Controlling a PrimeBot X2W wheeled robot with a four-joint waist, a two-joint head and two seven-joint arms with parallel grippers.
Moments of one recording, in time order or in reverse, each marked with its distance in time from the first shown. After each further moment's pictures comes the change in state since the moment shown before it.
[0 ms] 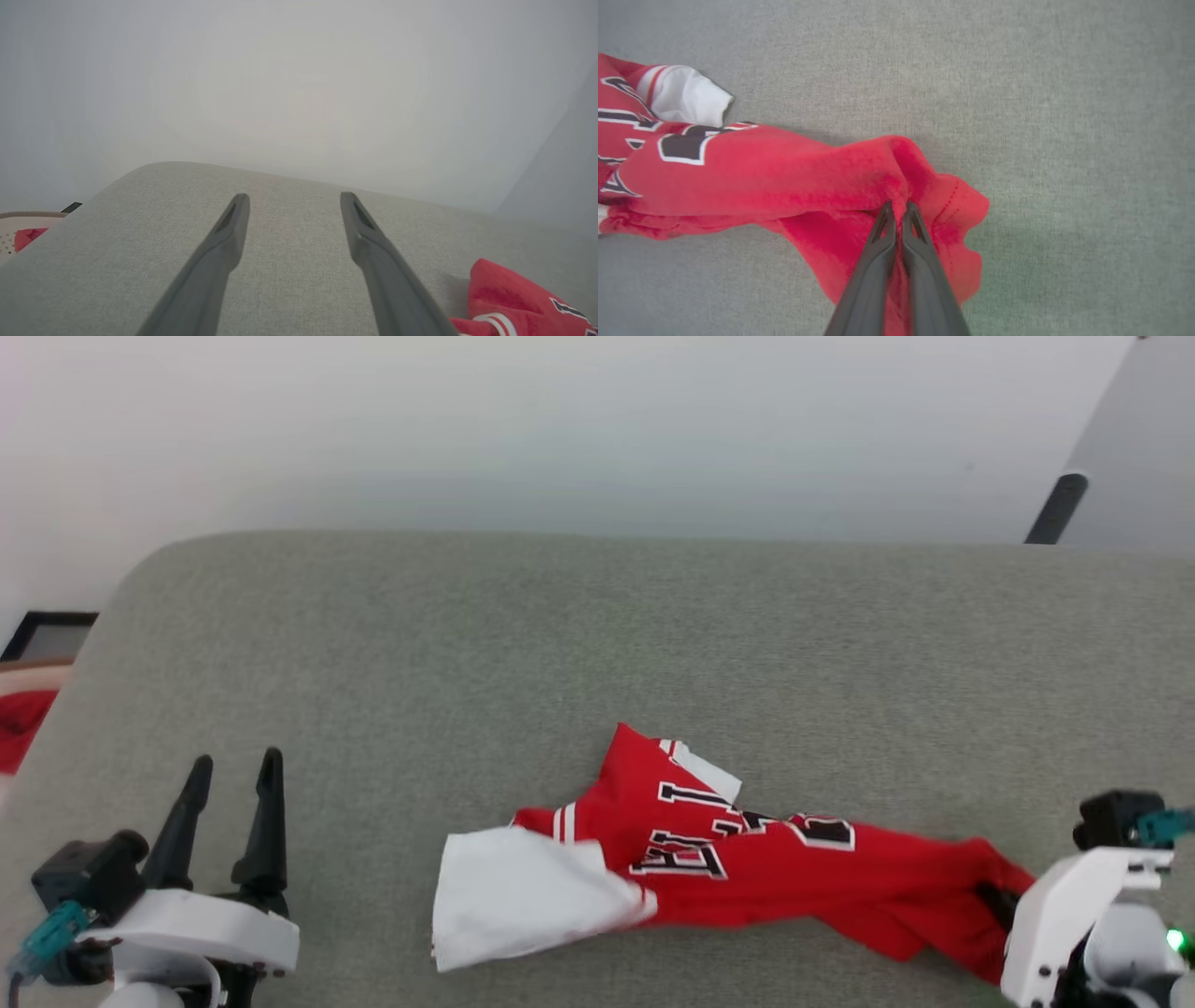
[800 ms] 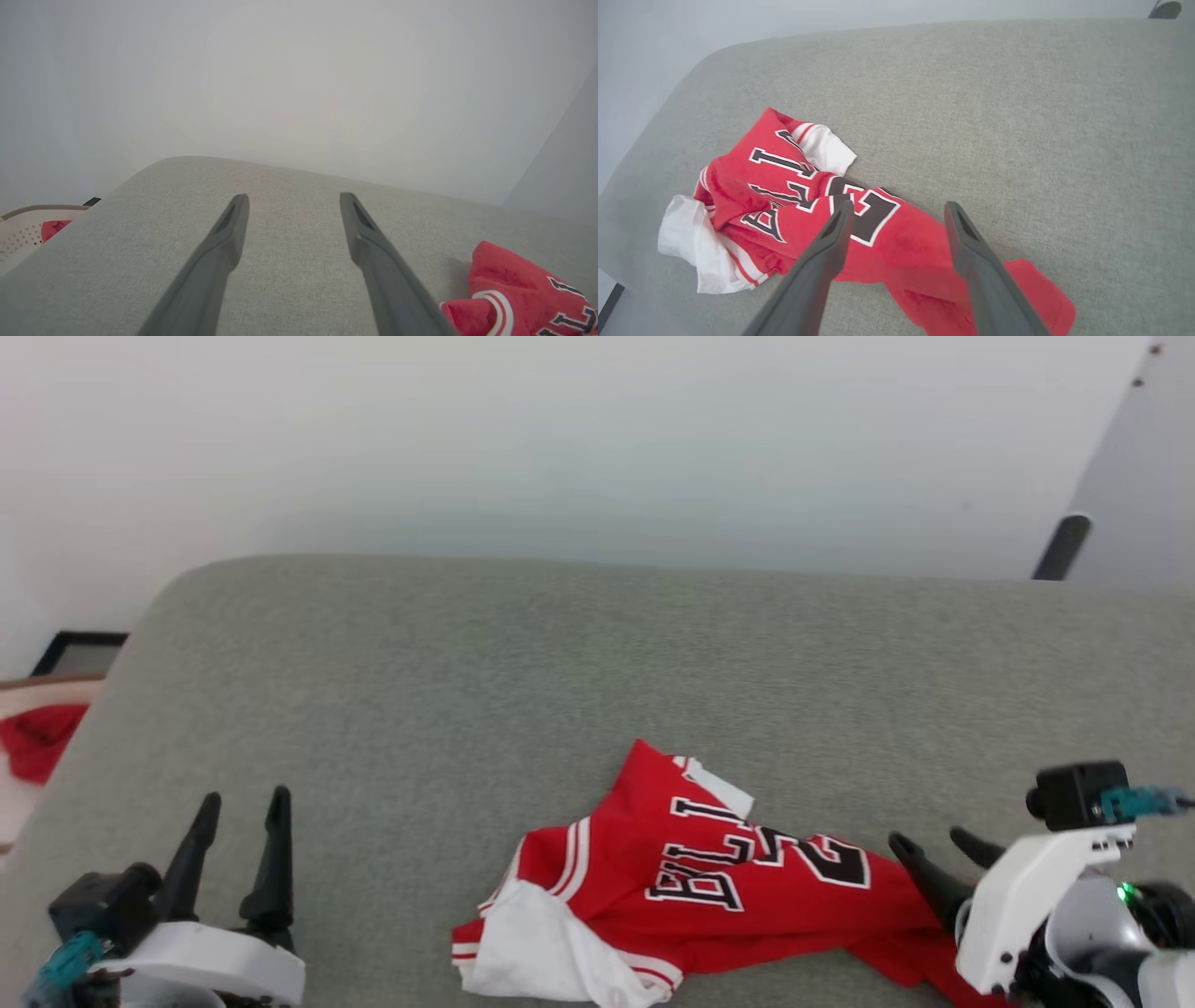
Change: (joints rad) left arm 0.058 0.000 -0.001 0.004 0.024 0.000 -0.002; right arm 0.013 -0.025 0.138 -0.119 0.101 0.000 -0.085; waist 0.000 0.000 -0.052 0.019
